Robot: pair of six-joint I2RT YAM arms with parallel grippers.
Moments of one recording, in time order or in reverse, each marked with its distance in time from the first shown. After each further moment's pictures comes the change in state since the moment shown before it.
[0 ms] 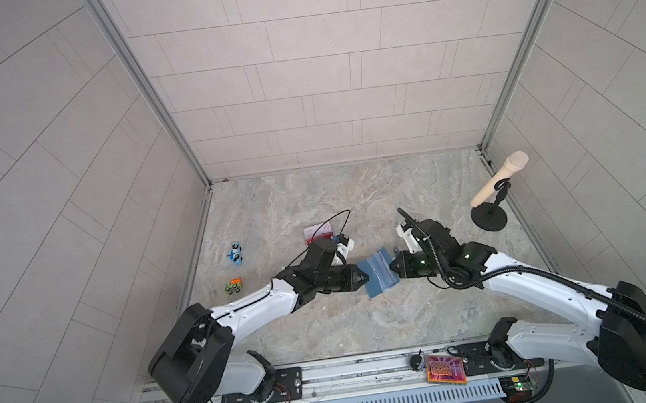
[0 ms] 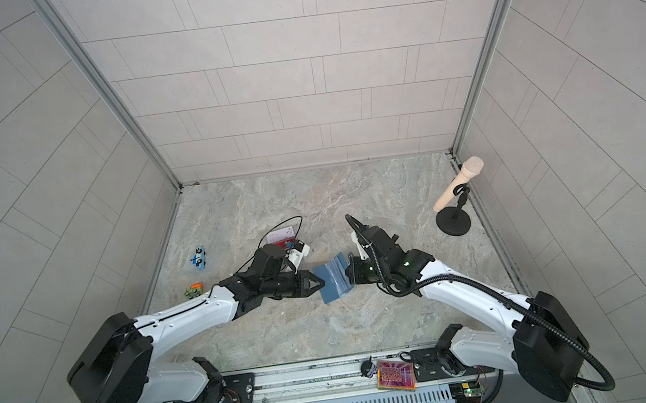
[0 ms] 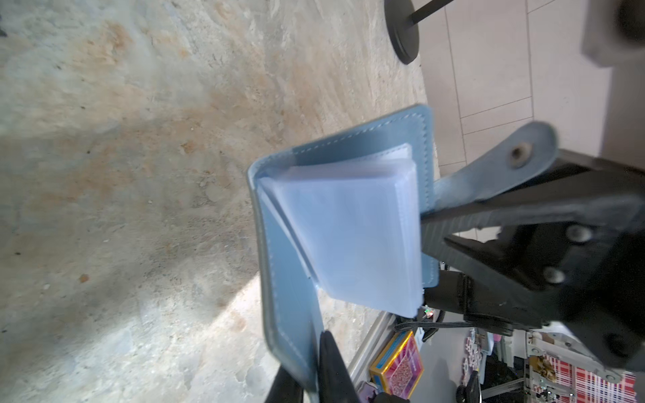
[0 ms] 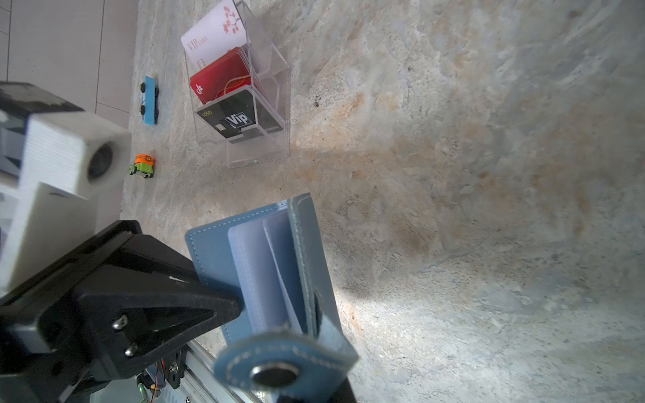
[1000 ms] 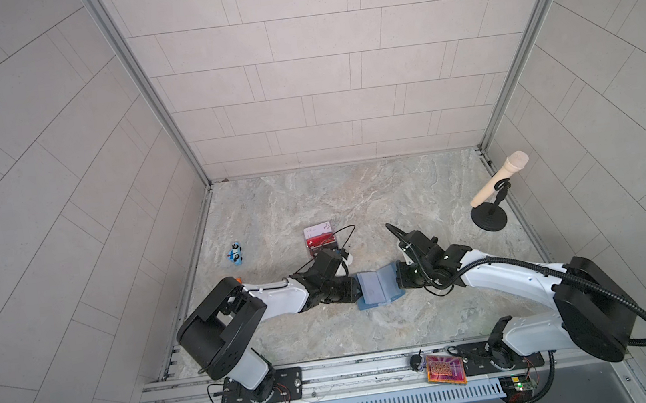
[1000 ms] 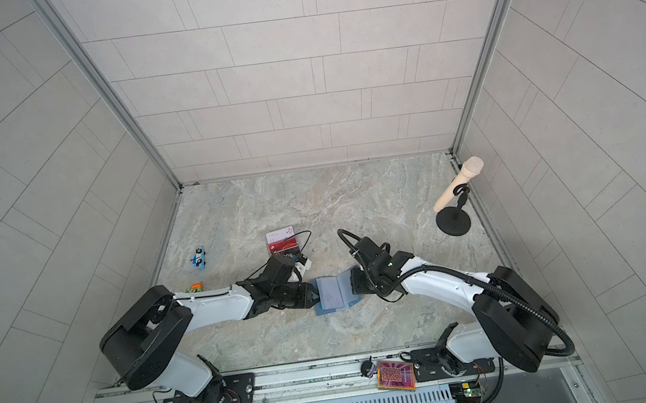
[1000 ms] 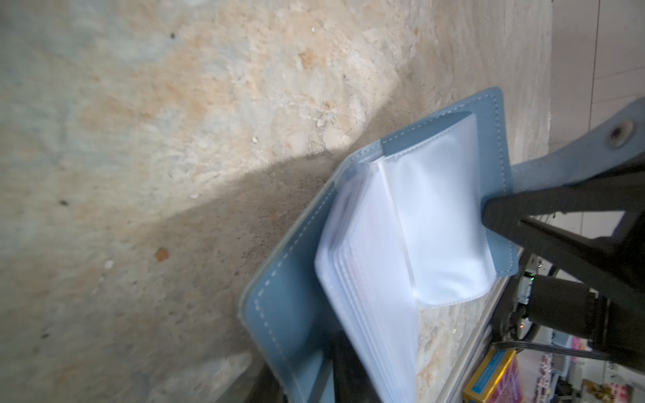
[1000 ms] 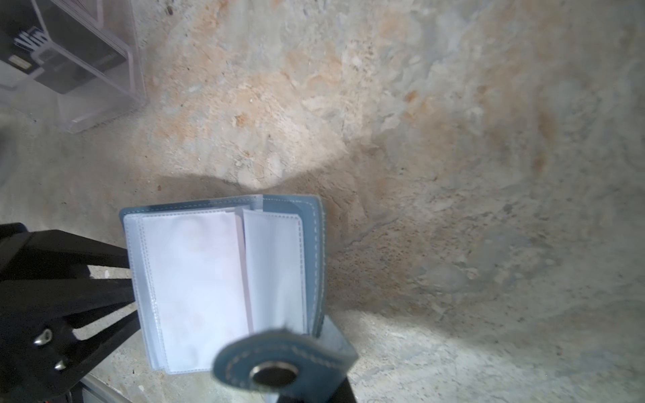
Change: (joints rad) left arm -0.001 0.173 -0.057 0.054 -0.090 0.071; right arm 0.022 0.187 -0.040 -0.033 0.103 0.002
